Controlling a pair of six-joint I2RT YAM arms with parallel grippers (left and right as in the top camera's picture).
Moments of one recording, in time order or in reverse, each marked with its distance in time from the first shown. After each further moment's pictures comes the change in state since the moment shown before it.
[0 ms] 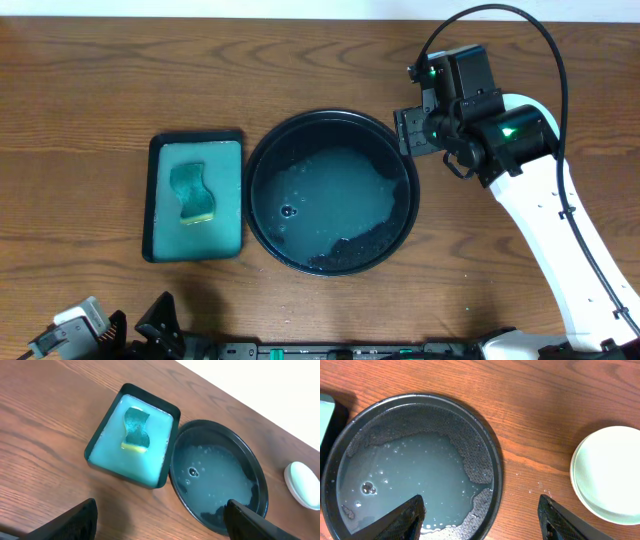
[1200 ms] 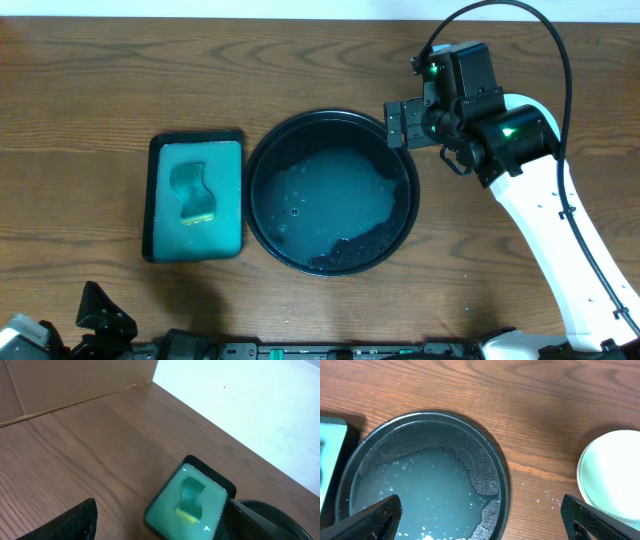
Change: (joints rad) left arm 0.000 0.000 0.000 0.100 -0.472 -0.032; right arm 0.000 0.000 0.000 0.055 -0.005 0.072
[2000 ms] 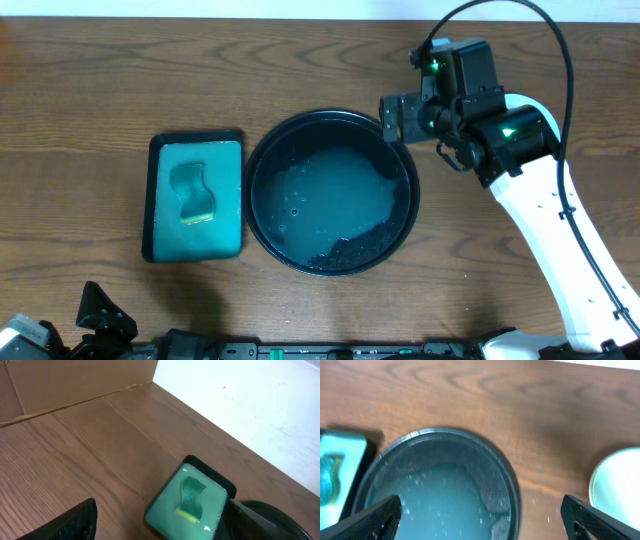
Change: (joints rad) left arm 0.000 0.000 0.000 0.000 0.000 0.000; right arm 0.000 -0.005 -0.008 0.087 -0.037 0.003
